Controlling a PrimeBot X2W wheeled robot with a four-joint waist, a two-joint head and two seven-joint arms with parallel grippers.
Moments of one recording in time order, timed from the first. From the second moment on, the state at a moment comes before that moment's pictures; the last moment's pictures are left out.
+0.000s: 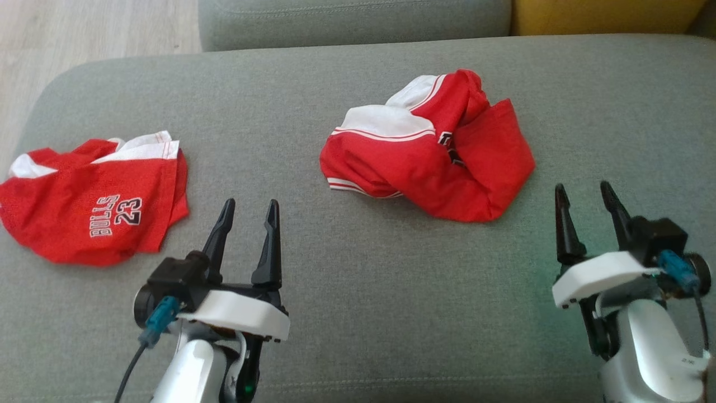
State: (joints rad) left arm -0.11 0.05 -0.31 0.14 -0.28 0.07 -0.26; right arm -0.23 -0.05 -0.06 0.42 0.03 0.13 -0.15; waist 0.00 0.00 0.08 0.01
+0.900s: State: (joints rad) left arm -0.17 0.05 -0.38 0.16 -0.30 0.06 -0.26; right arm -0.54 -0.07 -0.14 0.69 -0.29 0.13 -0.04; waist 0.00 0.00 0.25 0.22
